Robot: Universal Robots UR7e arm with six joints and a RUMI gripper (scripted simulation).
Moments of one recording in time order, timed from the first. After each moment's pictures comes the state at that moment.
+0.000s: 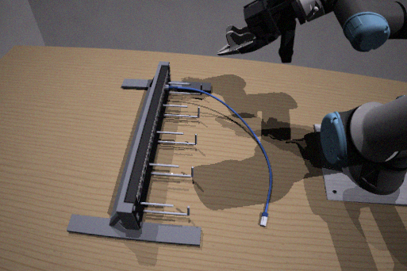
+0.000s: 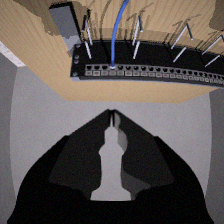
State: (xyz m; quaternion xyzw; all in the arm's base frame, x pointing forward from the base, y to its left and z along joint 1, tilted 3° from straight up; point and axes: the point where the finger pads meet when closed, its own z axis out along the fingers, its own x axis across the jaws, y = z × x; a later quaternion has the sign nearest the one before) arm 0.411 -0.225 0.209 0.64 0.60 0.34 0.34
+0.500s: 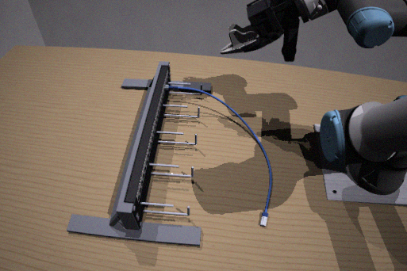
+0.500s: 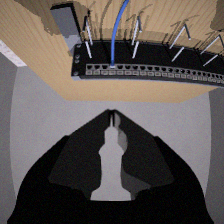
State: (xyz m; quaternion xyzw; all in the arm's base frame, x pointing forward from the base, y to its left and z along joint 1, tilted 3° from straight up) arm 0.404 -0.225 0.213 0.64 0.60 0.34 0.34
